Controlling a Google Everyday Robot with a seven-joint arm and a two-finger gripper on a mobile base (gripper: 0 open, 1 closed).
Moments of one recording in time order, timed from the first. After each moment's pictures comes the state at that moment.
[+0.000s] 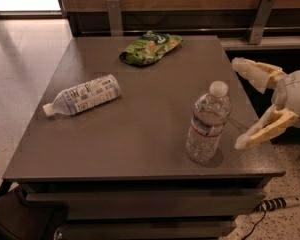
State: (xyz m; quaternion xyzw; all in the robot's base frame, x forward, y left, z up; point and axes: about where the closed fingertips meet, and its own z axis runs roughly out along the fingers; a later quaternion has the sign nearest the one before) arm 0.433 -0.155 0.951 -0.51 0.57 0.36 0.54
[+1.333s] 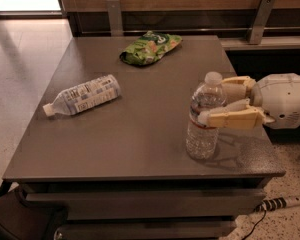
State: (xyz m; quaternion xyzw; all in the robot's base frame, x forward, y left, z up) arm 0.433 -0.121 0.938 -0.51 0.58 0.40 0.50
